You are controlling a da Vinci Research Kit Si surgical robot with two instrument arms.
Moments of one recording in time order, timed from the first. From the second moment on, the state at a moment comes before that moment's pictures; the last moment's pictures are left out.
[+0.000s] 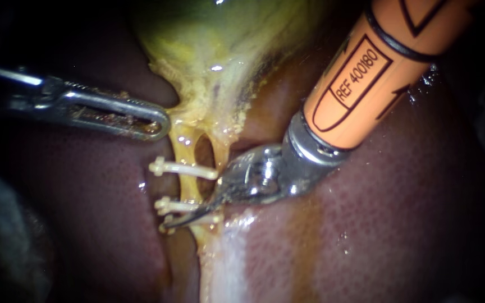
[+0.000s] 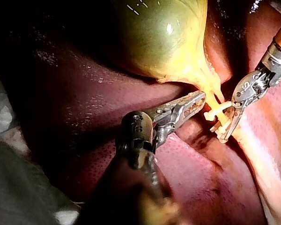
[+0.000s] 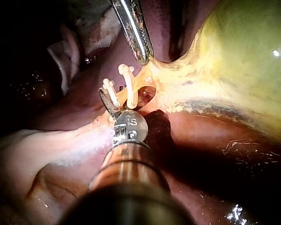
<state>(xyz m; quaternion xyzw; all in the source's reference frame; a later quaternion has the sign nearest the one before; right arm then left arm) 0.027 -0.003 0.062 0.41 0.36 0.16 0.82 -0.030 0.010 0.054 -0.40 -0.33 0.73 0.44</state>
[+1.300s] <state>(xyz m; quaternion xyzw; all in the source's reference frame) 0.026 -0.002 0.063 0.43 0.45 0.19 0.76 -0.029 0.010 0.054 -0.40 -0.33 0.73 0.44</state>
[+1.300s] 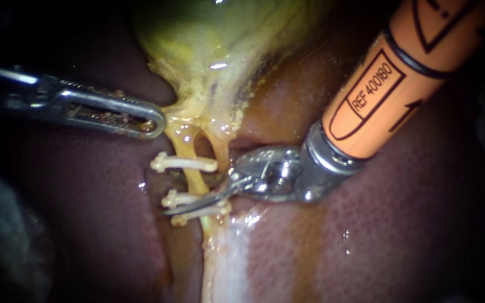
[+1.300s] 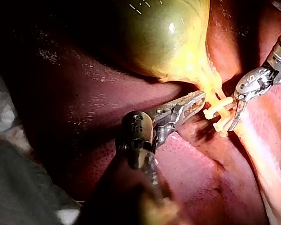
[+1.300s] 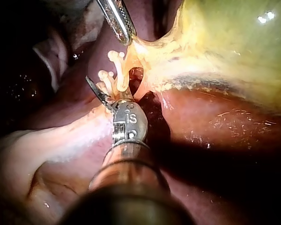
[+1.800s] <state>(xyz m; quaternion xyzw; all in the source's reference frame) 0.028 -0.003 0.063 0.43 0.48 0.20 0.74 -0.029 0.010 0.054 -0.40 -0.33 0.73 0.44</state>
